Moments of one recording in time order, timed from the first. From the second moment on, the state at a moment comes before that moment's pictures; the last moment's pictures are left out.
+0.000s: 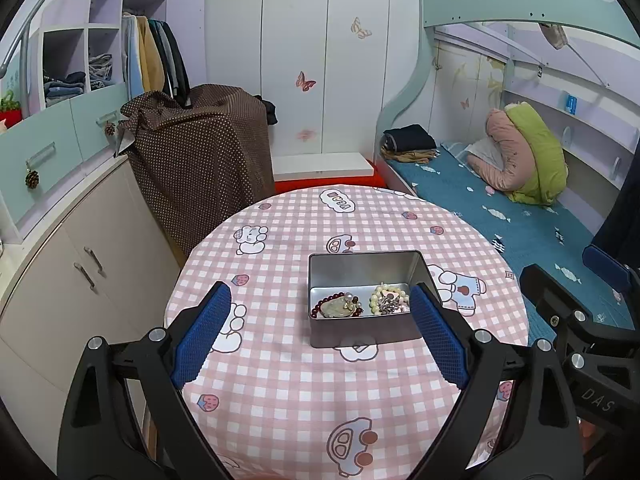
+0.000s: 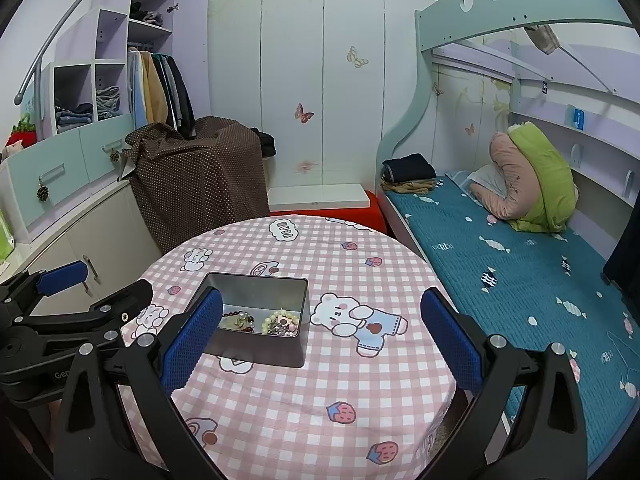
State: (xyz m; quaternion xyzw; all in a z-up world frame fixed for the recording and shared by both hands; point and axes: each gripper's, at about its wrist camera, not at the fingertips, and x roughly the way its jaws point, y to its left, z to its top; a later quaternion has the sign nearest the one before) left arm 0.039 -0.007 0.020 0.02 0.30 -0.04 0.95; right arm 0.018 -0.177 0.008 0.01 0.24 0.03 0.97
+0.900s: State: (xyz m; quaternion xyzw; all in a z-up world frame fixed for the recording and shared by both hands) left arm 0.049 -0.008 0.012 0.02 0.32 -0.05 0.95; right arm 0.023 -0.177 0.007 0.02 0.25 0.03 0.97
